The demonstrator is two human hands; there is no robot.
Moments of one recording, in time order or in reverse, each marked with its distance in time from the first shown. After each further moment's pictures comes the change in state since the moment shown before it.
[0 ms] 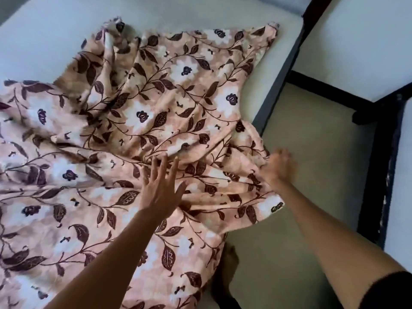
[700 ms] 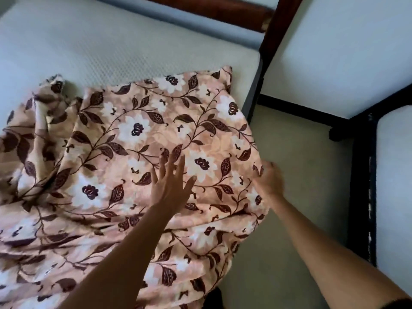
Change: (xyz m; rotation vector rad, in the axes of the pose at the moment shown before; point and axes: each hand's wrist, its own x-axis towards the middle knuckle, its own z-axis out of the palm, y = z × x) left_hand 0.194 0.126 -0.047 -0.065 -0.021 0.071; right_hand 0.157 0.042 -0.025 0.406 -0.045 0.086
